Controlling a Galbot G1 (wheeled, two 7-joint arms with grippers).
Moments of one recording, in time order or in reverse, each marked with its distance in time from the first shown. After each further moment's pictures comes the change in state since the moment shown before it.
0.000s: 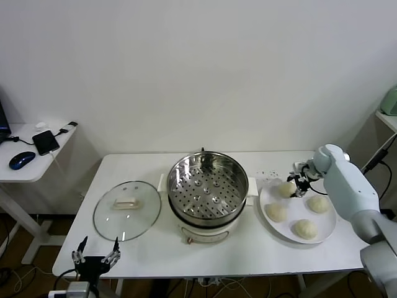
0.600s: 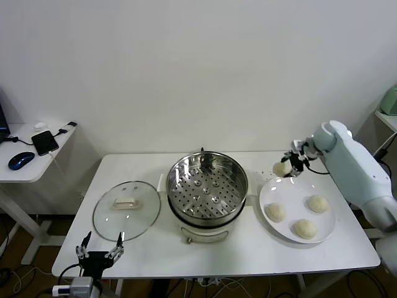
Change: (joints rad) left arm -0.033 0.000 0.014 0.007 -0.001 -0.002 -0.002; right arm 0.255 -0.031 -0.257 0.223 0.344 -0.100 -0.182
